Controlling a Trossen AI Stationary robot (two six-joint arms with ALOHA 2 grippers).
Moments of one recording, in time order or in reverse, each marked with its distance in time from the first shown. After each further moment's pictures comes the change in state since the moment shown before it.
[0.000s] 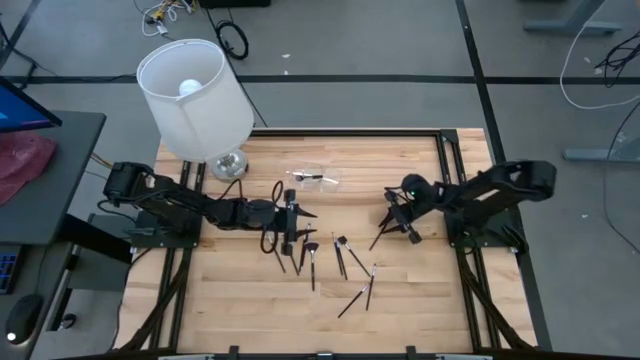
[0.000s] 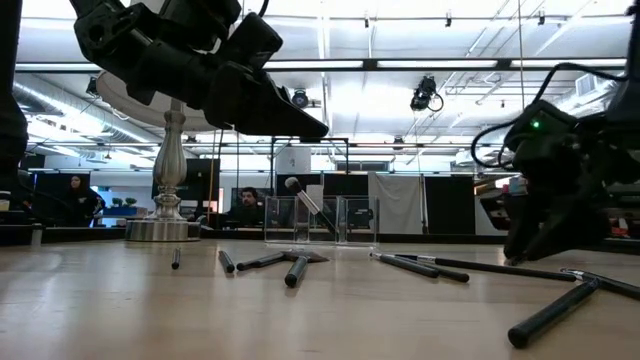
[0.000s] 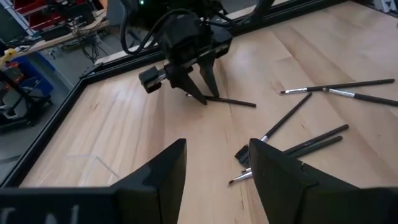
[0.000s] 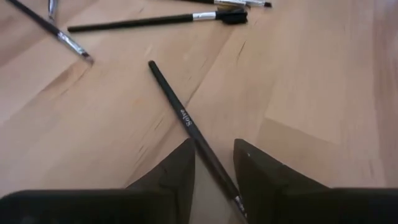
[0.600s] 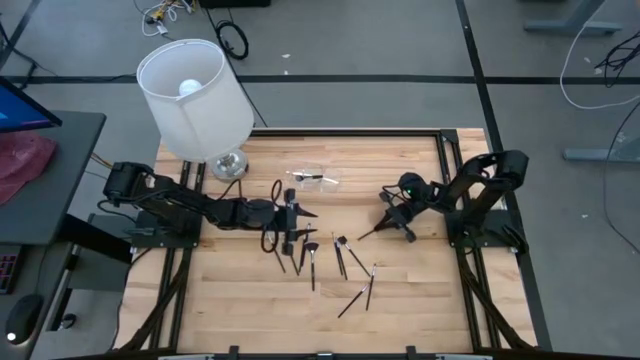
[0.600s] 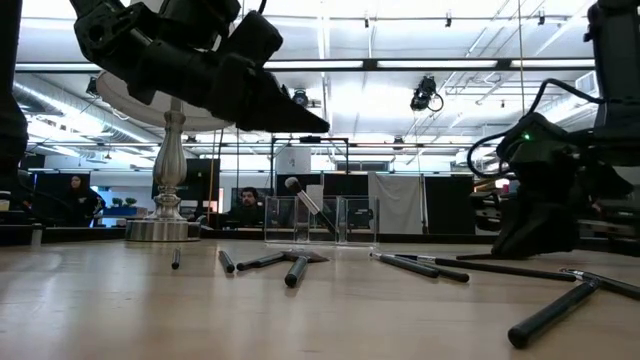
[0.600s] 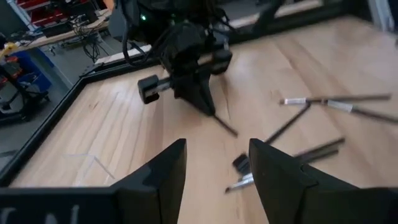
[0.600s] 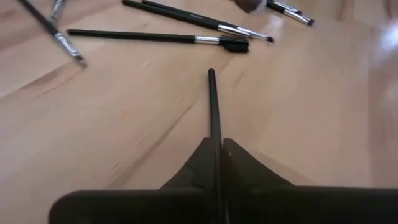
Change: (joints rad) left arm 0.004 0.000 0.000 0.024 0.001 -0.070; right arm -0.047 0.225 0.012 0.252 -0.084 -0.121
